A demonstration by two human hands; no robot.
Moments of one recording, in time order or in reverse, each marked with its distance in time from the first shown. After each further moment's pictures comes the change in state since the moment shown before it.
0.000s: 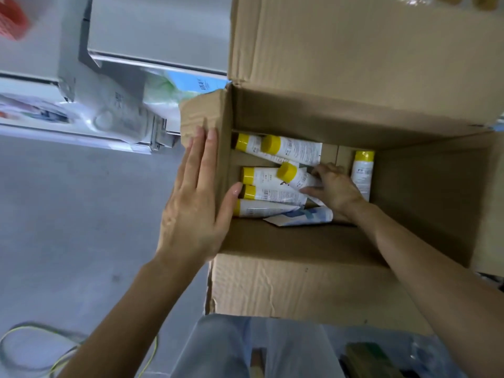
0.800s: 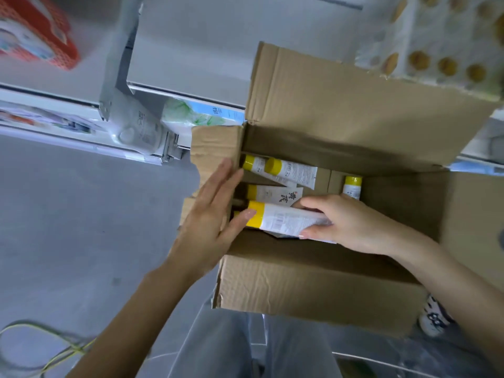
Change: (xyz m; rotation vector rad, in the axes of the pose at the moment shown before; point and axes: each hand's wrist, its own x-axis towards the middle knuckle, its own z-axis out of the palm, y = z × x) left_hand -0.001 0.015 -0.037 -0.274 -0.169 -0.038; right_hand -0.108 -0.081 -0.114 0.021 -0.291 -0.353
